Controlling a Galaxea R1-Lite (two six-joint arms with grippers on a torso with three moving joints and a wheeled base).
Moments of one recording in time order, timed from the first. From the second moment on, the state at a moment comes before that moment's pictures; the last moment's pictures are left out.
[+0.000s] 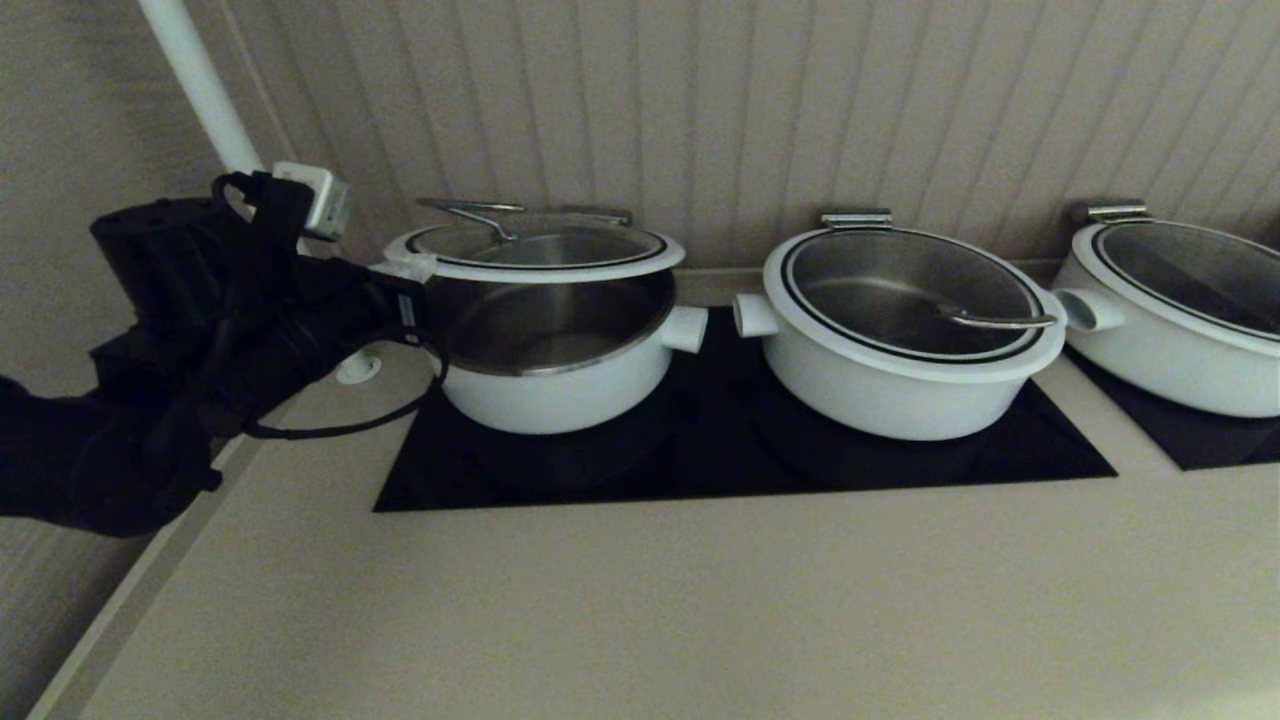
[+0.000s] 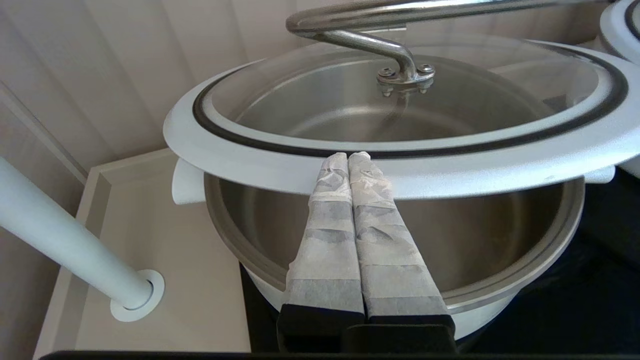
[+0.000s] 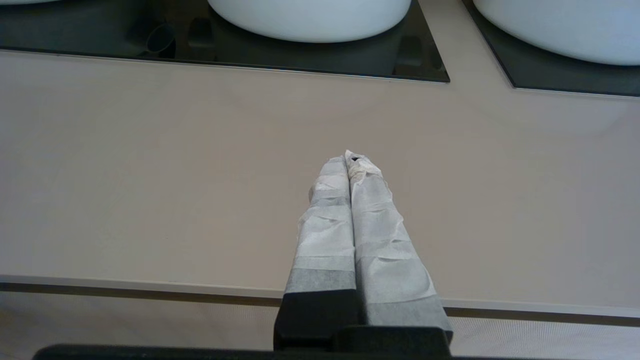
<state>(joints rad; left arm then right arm) -0.18 1.73 -0.87 -0.91 -0.06 0.09 -0.02 0.00 0.00 0.01 0.05 -0.08</state>
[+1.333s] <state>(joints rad) -0.18 1.75 -0.75 -1.00 -0.06 0.09 -0.02 0.00 0.00 0.01 0.05 -0.08</state>
